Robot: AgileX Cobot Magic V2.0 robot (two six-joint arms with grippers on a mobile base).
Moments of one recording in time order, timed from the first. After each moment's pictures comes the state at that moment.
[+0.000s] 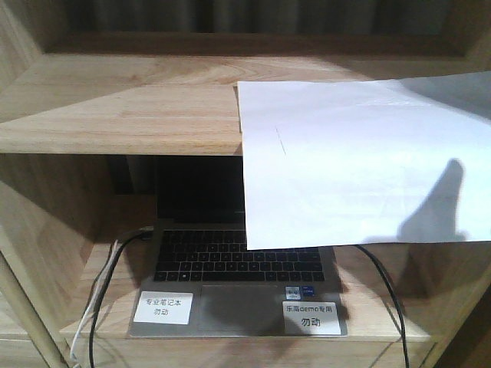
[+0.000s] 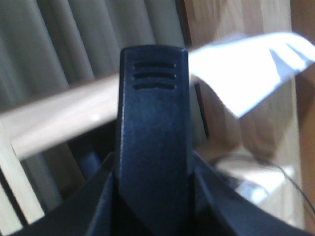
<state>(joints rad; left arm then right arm) -0.56 0.10 -0.62 -0.11 0.62 0.31 -0.04 0.58 -1.05 0.02 0.56 0.06</state>
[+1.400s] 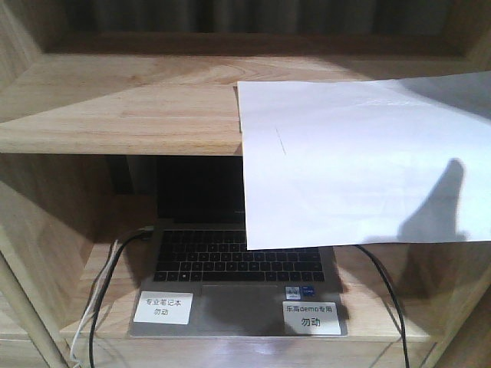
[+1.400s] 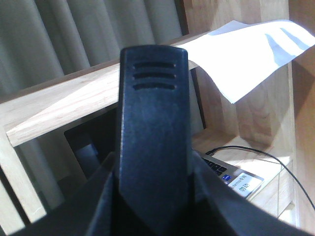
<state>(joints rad) -0.56 0.09 -0.62 -0.11 0.64 0.31 -0.04 0.58 -1.05 0.02 0.56 0.06</state>
